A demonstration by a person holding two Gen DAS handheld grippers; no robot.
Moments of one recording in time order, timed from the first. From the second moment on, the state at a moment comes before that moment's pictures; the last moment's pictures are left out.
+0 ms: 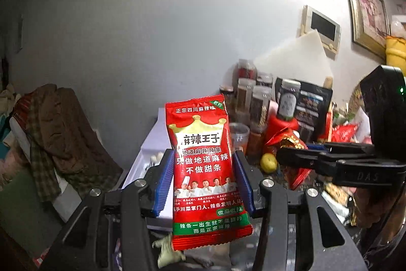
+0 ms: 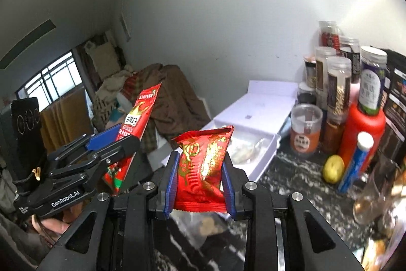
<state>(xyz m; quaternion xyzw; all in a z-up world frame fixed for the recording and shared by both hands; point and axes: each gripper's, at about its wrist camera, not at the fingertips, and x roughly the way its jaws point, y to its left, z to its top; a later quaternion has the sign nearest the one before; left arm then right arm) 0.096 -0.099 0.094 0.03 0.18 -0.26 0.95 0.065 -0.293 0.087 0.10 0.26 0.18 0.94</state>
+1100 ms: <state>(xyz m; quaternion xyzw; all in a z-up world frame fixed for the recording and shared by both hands) 0.262 -0.149 0.042 0.05 0.25 -0.20 0.95 0.244 -0.294 0.044 0.07 0.29 0.17 0.94</state>
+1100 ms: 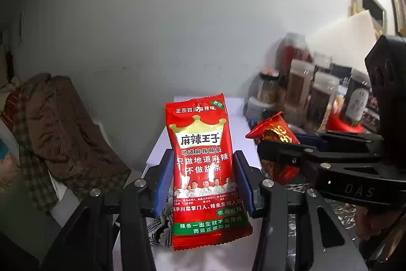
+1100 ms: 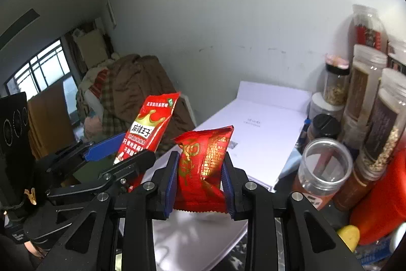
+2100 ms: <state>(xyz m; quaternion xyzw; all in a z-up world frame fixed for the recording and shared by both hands) 0.313 -0.153 -0.053 0.06 0.38 -0.17 0.91 0.295 -0.292 -0.029 0.06 0.39 0.16 0.91</state>
